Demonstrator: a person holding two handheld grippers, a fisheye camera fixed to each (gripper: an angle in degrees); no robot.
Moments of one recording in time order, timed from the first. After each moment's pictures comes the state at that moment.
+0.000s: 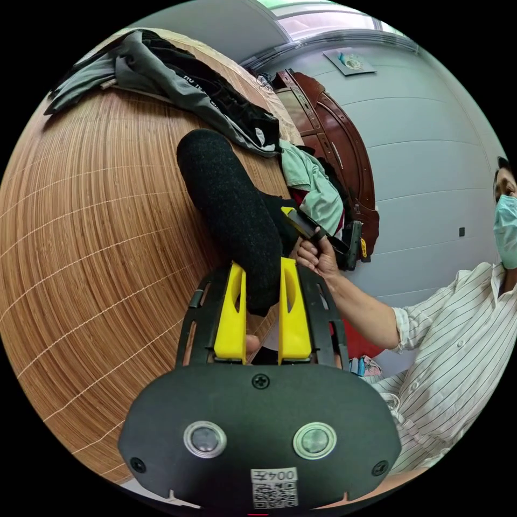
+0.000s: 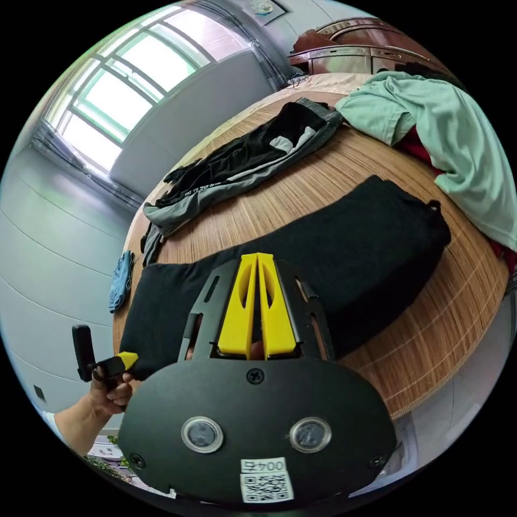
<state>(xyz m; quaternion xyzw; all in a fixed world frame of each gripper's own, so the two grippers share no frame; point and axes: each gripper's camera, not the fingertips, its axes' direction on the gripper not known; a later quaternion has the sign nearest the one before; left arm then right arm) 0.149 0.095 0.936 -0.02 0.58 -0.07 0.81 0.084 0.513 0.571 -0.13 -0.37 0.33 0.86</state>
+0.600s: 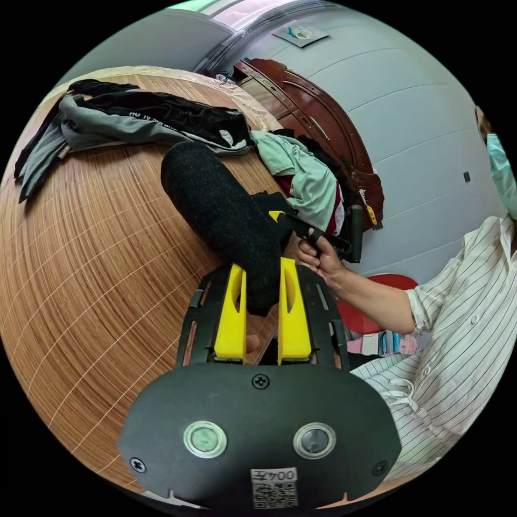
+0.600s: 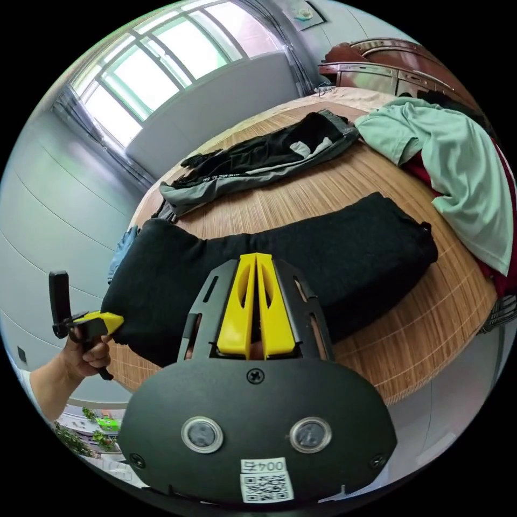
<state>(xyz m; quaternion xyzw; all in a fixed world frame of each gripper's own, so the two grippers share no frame) 0.173 0.042 0.789 0.02 0.53 0.04 0.84 0.142 0.509 0.566 -0.11 -0.39 0.27 0.88</state>
